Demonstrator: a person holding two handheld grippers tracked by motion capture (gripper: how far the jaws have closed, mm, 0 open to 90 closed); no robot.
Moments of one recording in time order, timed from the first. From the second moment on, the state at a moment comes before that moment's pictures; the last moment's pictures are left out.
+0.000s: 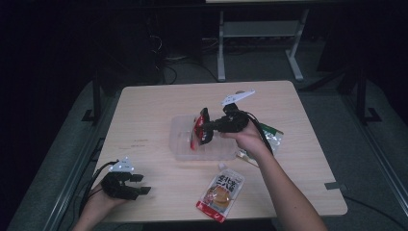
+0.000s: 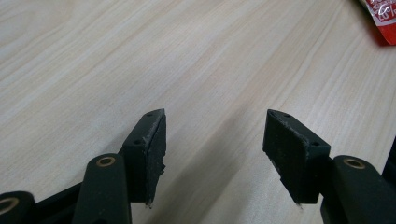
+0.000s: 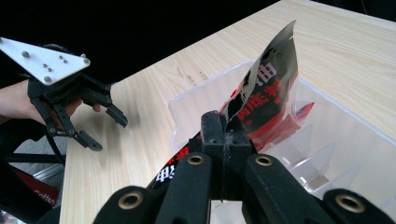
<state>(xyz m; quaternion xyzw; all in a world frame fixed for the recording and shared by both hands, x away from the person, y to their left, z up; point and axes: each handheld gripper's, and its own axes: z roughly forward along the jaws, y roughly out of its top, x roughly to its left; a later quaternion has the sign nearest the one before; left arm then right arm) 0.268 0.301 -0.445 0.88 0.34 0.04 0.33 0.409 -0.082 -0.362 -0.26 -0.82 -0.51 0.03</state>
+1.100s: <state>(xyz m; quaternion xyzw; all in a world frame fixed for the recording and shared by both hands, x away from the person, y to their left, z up) 0.268 0.299 -0.446 0.88 0.33 0.04 0.33 0.414 -0.066 -0.363 -0.28 -0.82 -0.49 0.02</state>
